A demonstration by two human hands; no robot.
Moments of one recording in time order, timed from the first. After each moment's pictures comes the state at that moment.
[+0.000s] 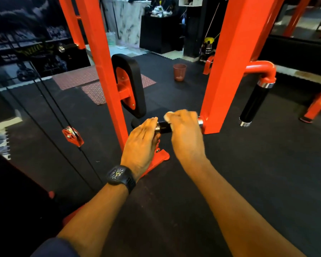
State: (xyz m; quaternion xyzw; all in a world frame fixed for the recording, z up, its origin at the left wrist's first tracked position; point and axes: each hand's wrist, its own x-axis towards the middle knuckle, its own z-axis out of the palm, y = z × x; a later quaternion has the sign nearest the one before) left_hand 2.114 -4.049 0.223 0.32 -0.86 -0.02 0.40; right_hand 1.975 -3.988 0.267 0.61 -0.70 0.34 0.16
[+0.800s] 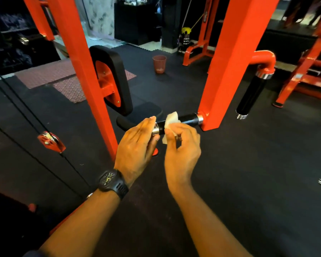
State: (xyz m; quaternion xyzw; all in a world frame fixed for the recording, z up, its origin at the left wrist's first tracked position) left_hand 2.123 -4.063 0.217 0.24 -0.87 -0.01 0.44; right_hand 2.031 -3.979 0.234 0.33 -0.65 0.67 0.10
